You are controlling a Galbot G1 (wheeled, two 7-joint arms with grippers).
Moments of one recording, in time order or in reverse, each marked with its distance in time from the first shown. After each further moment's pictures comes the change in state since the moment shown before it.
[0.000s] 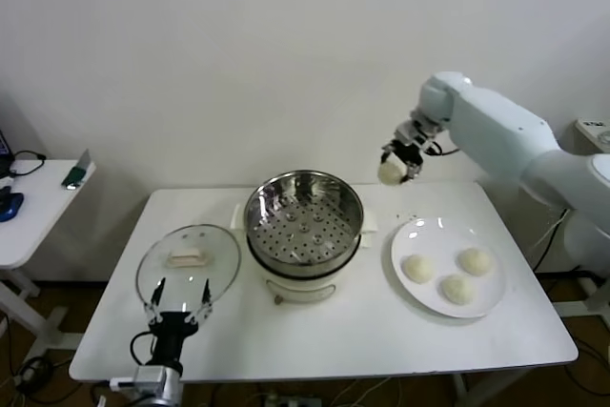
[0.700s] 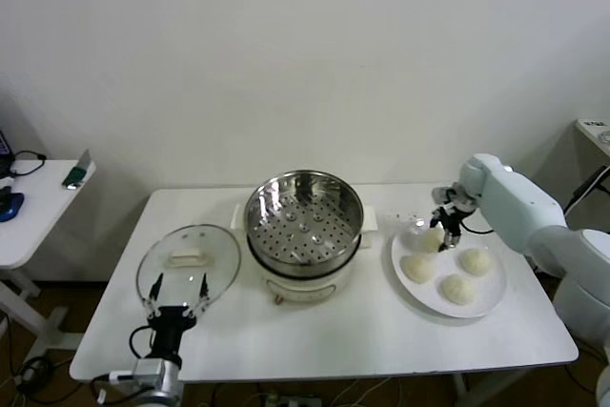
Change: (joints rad) left arm -0.032 -0.003 -0.010 0.015 -0.009 -0.001 -0.002; right arm -0.336 -0.156 0.177 -0.264 0.052 -0.319 -0.009
